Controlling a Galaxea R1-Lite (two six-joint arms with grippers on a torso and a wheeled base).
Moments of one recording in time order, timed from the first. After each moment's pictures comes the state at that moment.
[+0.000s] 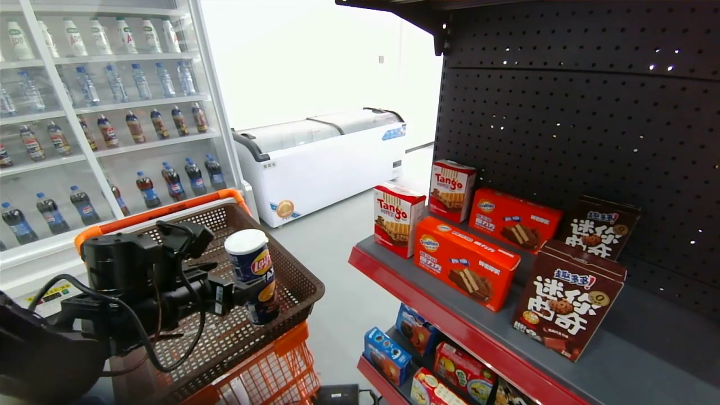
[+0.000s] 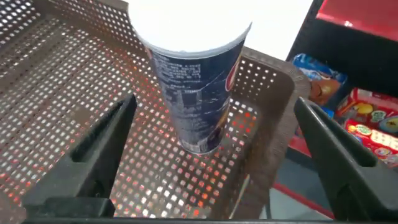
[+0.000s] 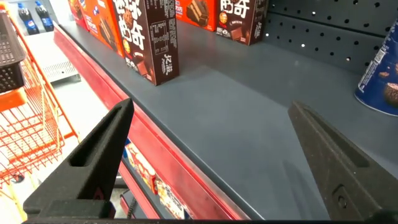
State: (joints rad) left arm -0.06 1.85 -0.48 -0.96 -0.19 0.11; right arm 0.00 0.00 0.00 0.00 0.05 0.01
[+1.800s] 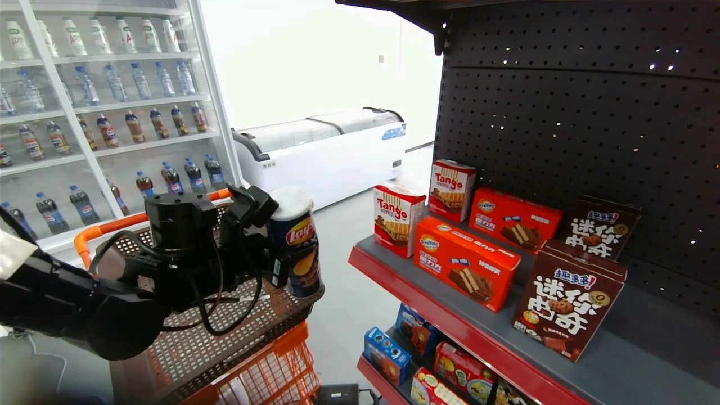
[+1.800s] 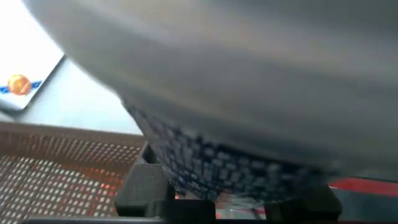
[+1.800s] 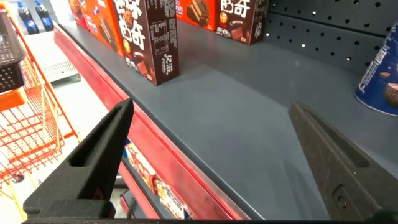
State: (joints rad) left arm -0.27 1.85 -0.73 -0.86 -0.35 0.19; right arm 0.00 0.00 0.00 0.00 0.05 0.01
